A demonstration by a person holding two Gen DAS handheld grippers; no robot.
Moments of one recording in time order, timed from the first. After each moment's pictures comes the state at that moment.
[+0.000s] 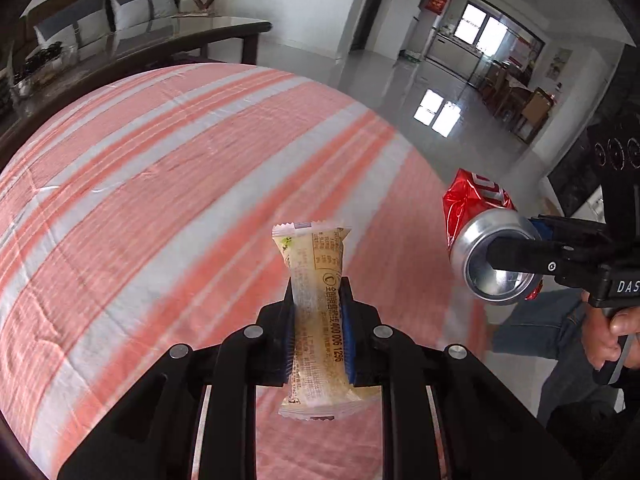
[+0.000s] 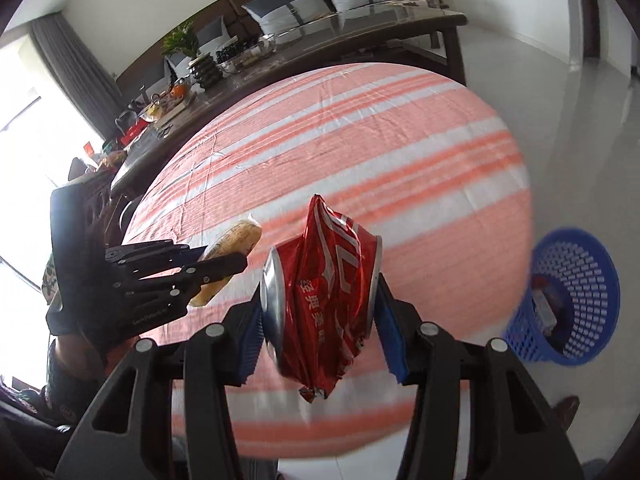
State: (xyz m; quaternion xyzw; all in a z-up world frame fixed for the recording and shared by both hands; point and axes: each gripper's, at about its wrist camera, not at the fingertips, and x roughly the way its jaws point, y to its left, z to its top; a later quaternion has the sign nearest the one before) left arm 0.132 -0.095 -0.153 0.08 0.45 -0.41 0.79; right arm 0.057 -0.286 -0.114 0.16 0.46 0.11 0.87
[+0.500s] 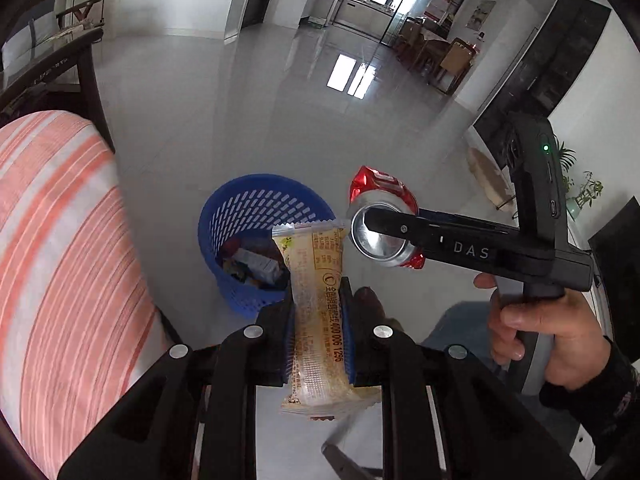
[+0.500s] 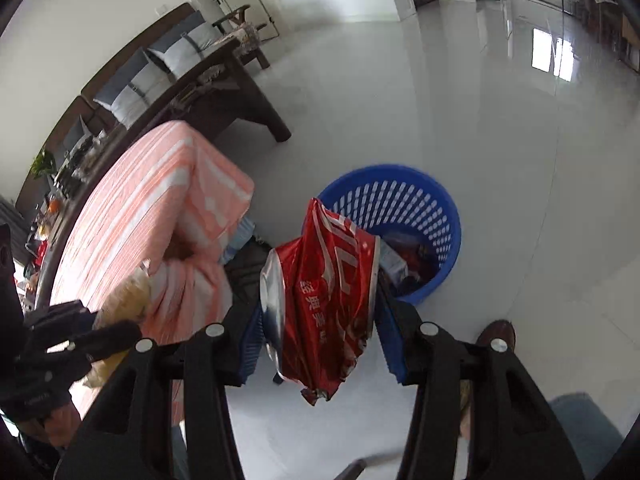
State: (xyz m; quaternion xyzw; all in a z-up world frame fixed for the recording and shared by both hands) left arm 0.062 -0.371 -0.171 0.12 0.46 -0.52 0.71; right arm -0.035 -0.535 -0.176 0.27 0.42 -0.13 0.86
